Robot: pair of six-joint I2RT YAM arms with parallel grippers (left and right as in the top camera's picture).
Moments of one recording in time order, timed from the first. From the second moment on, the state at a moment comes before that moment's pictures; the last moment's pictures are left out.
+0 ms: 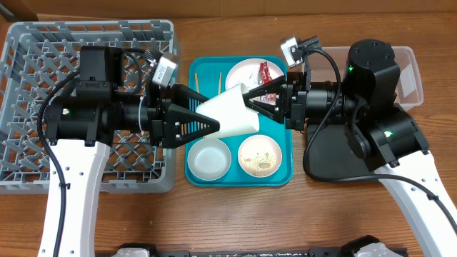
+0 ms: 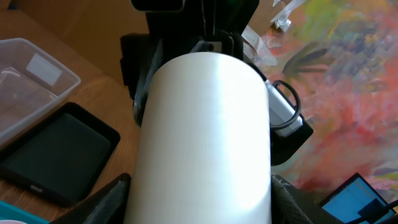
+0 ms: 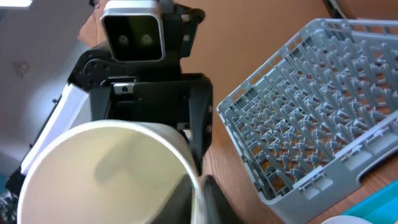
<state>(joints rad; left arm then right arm) -0.07 1.38 1.53 -1.17 1.56 0.27 0.37 1.28 1.33 -0.27 -1.11 0.52</state>
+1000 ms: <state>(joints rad) 0.23 1.24 1.61 -1.36 0.27 -0.22 0.25 1.26 1.33 -1.04 -0.58 0.52</state>
